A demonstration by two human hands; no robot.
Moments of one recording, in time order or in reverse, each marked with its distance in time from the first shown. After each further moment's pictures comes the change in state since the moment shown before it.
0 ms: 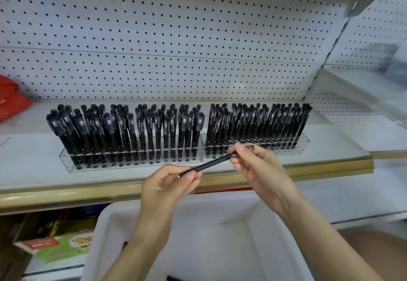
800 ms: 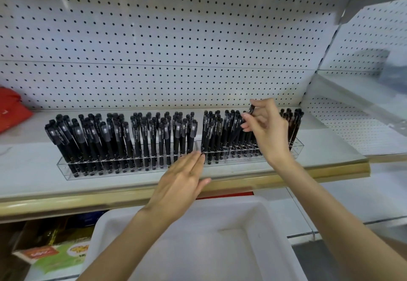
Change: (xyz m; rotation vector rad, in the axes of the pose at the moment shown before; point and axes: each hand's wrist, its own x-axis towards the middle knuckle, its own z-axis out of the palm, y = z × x) left_hand 0.055 -0.019 0.004 1.900 -0.409 0.702; right_hand 0.064 -0.043 -0.028 -0.741 0.150 -0.787
